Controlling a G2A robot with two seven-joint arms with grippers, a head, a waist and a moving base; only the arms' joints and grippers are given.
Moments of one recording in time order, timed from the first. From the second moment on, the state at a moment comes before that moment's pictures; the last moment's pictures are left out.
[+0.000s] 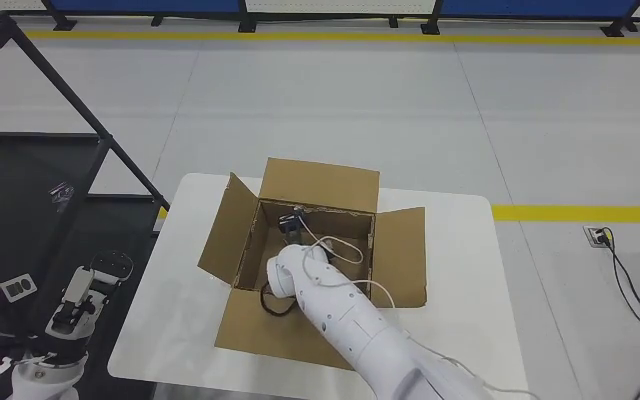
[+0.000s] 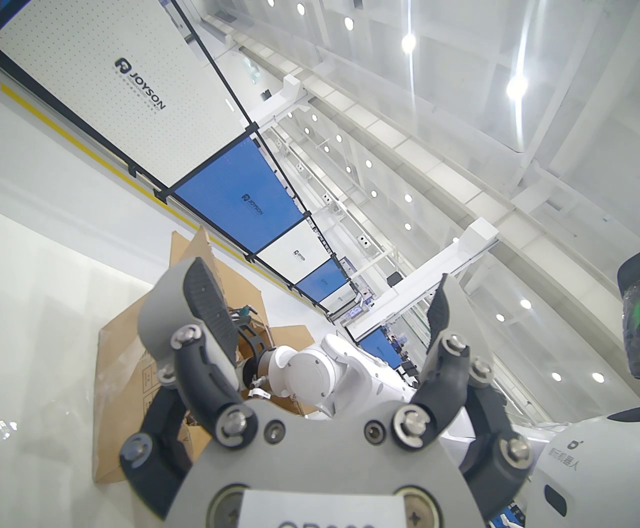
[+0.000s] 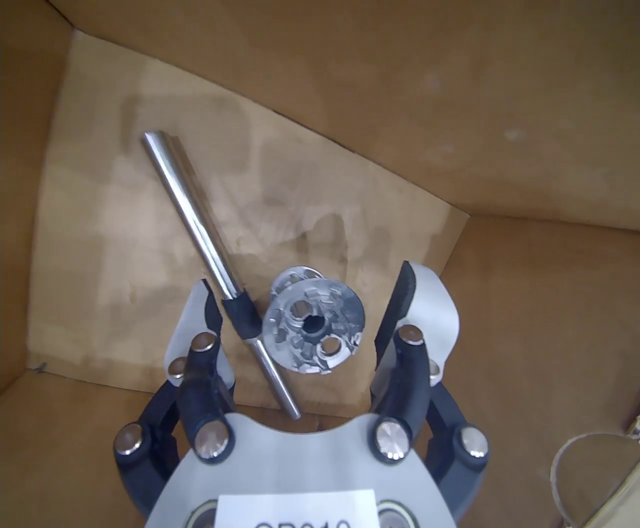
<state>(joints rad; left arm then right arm) 1.57 -1.16 -1.99 -1.82 -0.35 -0.65 -0.55 -0.28 -1.98 0.72 -0.39 -1.19 0.52 0.83</state>
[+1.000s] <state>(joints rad) 1.43 -1.14 -1.81 -1.79 -0.10 -0.46 -0.68 -1.16 -1.72 1.09 -1.91 -1.63 0.27 0.99</state>
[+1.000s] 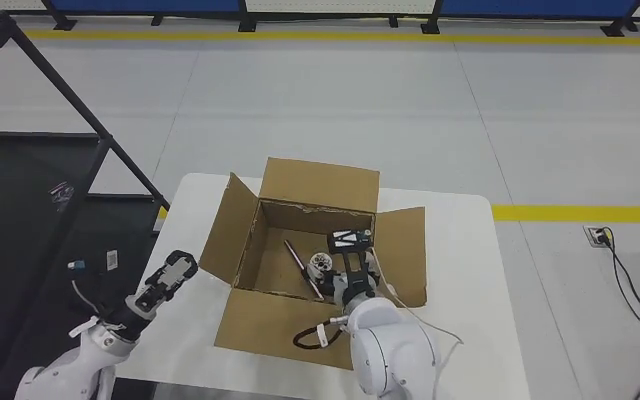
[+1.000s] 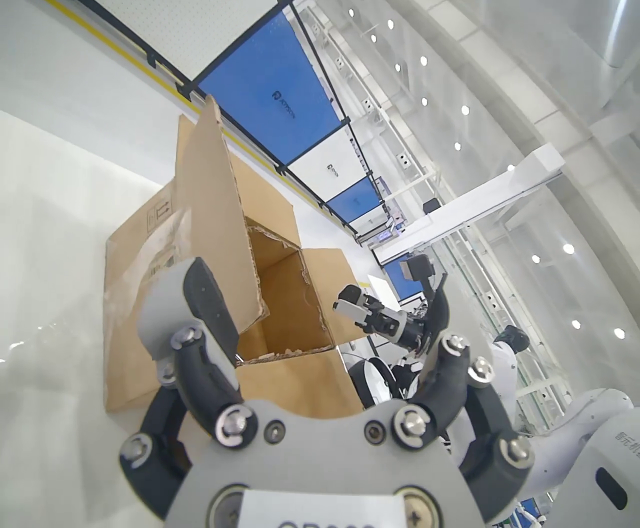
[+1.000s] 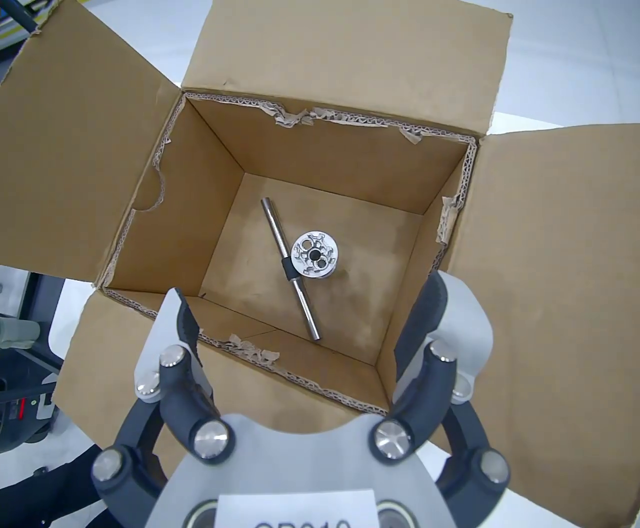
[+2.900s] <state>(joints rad) 1.20 -1.12 -1.46 -1.64 0.08 -0.29 -0.72 -0.94 -1.58 1.40 -1.61 -0.56 0.11 1.12</state>
